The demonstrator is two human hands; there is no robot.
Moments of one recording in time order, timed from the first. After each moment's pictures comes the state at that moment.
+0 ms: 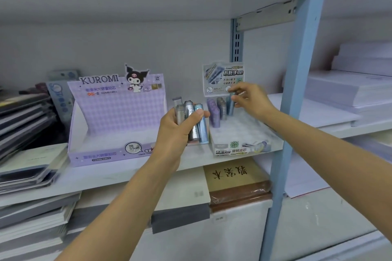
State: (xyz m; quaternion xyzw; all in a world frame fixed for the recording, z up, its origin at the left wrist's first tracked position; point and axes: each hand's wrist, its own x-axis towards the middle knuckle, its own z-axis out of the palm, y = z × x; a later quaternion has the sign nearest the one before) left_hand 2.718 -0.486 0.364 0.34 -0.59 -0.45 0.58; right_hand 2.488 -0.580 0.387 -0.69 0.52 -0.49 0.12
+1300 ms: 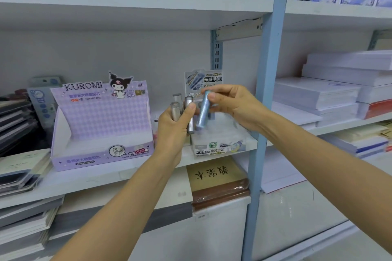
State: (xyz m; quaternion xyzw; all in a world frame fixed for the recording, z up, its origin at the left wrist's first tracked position) left_hand 2.678 -0.468 0.381 0.35 -0.54 -0.45 0.62; right_hand 2.499 -0.497 0.413 -0.68 0.28 -0.53 0.42
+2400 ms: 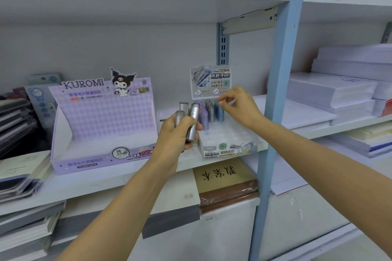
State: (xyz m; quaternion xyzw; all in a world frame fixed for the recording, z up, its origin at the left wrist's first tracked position) left_hand 2.703 -0.484 0.365 0.36 -0.57 -0.50 0.54; right_hand 2.494 -0.553 0.383 -0.71 0.55 -0.44 -0.01
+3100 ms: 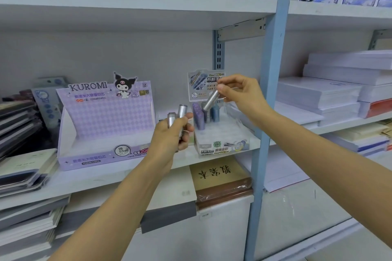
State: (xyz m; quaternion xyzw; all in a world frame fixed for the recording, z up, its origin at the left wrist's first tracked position) left_hand 2.709 -0.469 0.369 0.33 -0.54 -0.54 0.55; right_hand 2.505 -0.494 0.422 -0.63 0.41 -0.62 0.23
